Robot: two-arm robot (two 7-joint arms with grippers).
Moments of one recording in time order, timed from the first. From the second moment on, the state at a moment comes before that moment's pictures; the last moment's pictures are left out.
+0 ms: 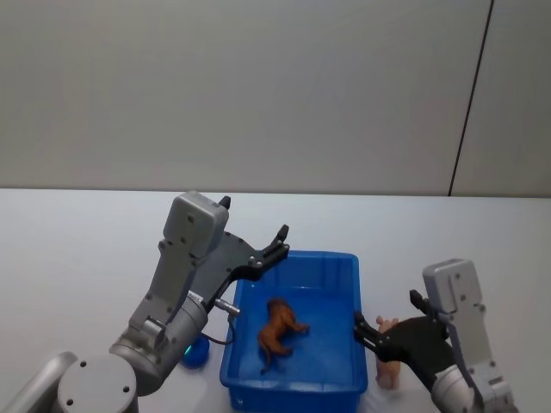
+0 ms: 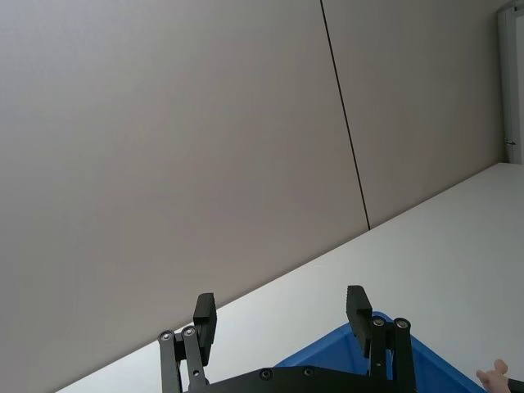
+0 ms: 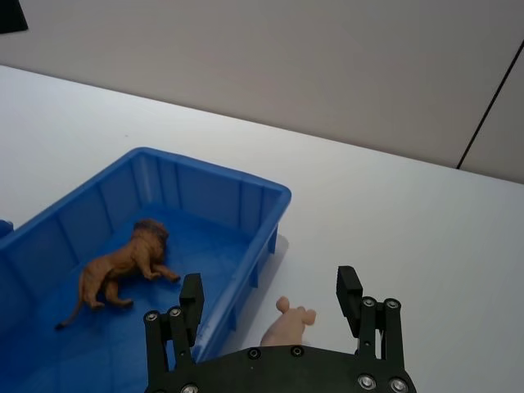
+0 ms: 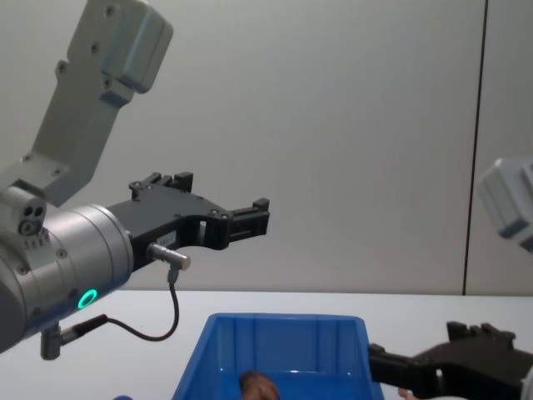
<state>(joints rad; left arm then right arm) -0.24 0.38 0.45 -1.63 -0.20 0.01 -0.01 0.02 0.16 -0.35 -1.62 0.08 0.23 -0.01</state>
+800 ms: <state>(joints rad) -0.24 0.38 0.45 -1.63 -0.20 0.01 -0.01 -0.02 0.16 -0.35 -1.60 0.05 0.30 -0.05</state>
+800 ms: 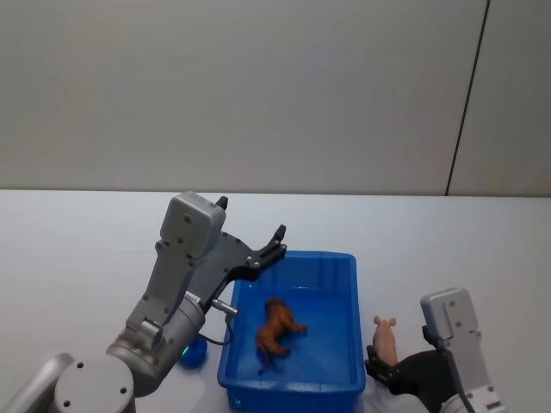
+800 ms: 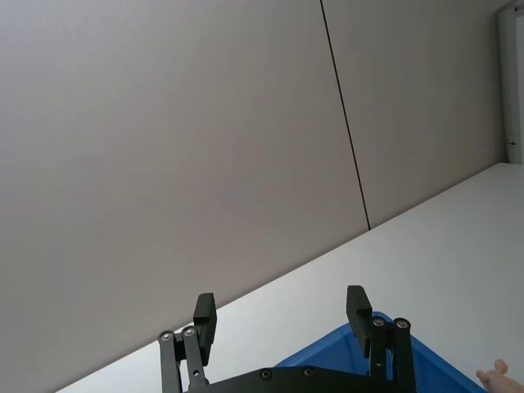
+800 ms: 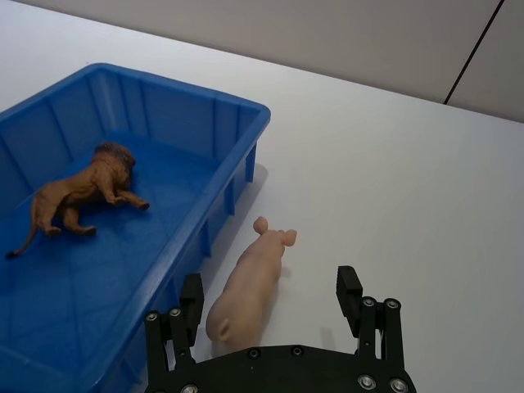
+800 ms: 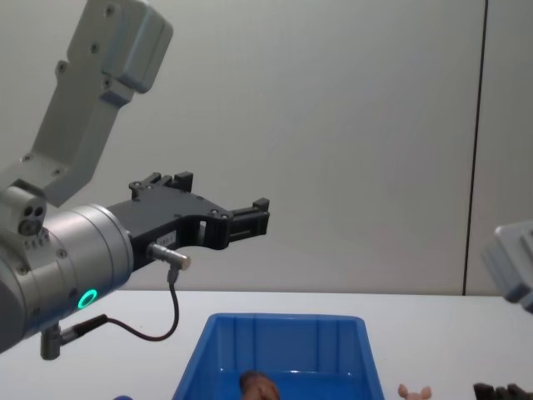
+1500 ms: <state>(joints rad) -0.24 0.38 0.45 -1.63 -0.20 0.01 -0.01 0.01 0.14 -0.35 -1.50 0.02 0.26 -0.02</state>
